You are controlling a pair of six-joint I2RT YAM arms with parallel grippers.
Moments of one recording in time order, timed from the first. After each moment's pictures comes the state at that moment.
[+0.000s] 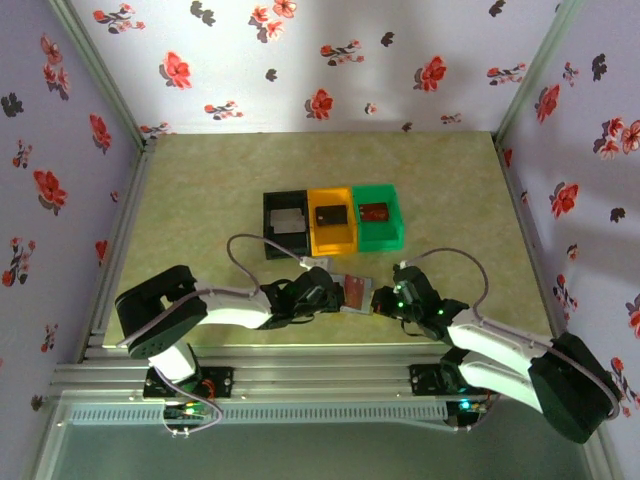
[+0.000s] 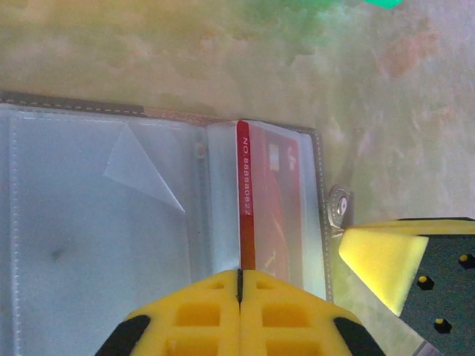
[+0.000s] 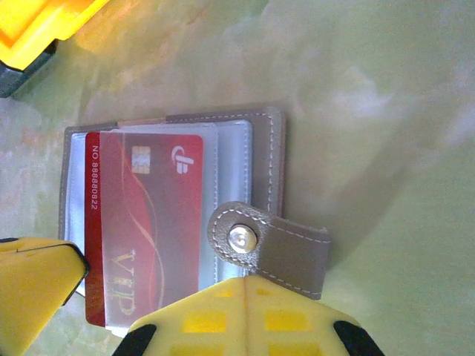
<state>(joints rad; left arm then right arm) -1.14 1.64 0.67 0.27 -0.11 -1.01 0.67 0.99 0.23 -0.04 -0.13 0.90</state>
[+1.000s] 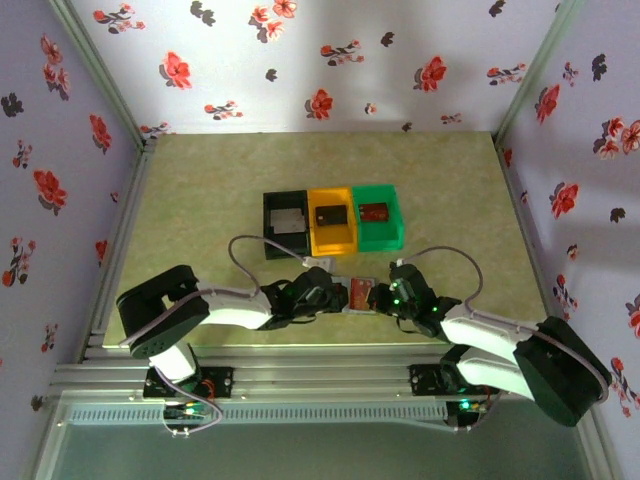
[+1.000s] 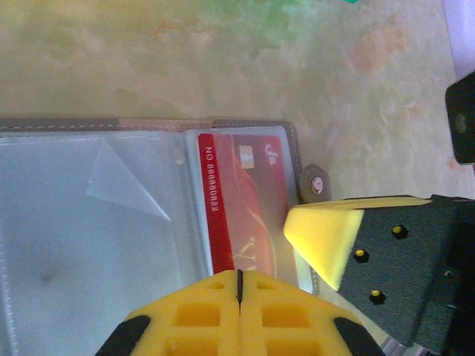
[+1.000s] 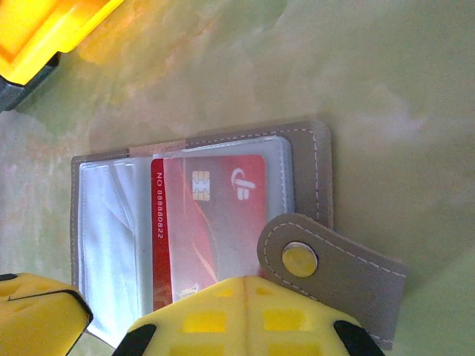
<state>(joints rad) -1.14 1.66 0.67 0.33 -0.06 -1.01 0.67 1.11 0.23 0.08 -0.13 0.92</state>
